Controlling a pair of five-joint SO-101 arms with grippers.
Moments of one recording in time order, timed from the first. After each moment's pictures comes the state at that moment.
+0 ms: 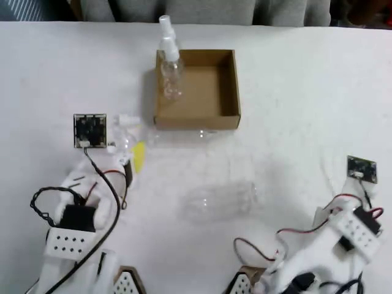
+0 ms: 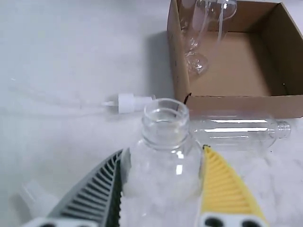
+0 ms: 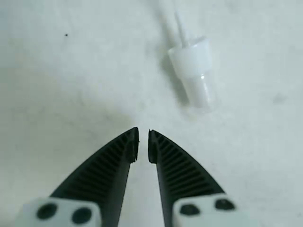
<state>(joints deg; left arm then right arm) 0.3 -67.6 75.4 39.0 9.5 48.1 -35.9 62.9 55.9 32.8</state>
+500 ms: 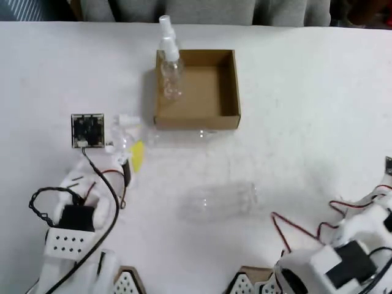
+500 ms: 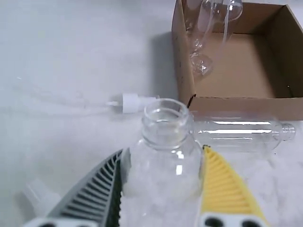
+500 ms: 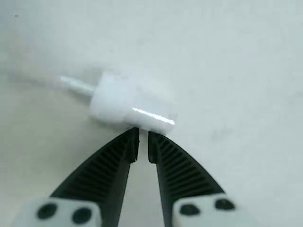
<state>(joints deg) -0.5 -67.6 75.4 39.0 9.5 56.6 -2.9 40.4 48.2 34.1</state>
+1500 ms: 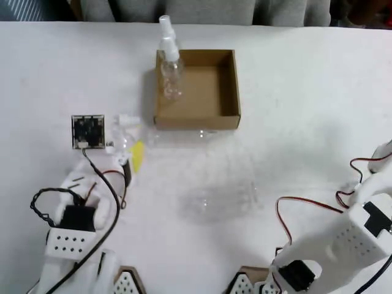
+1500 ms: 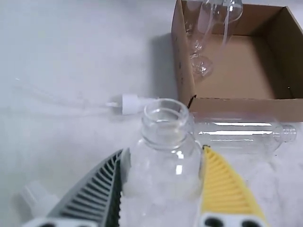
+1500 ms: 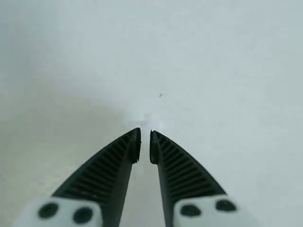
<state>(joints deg) -0.6 -67.6 76.9 37.0 9.5 46.2 22.8 -10.0 74.2 16.2</state>
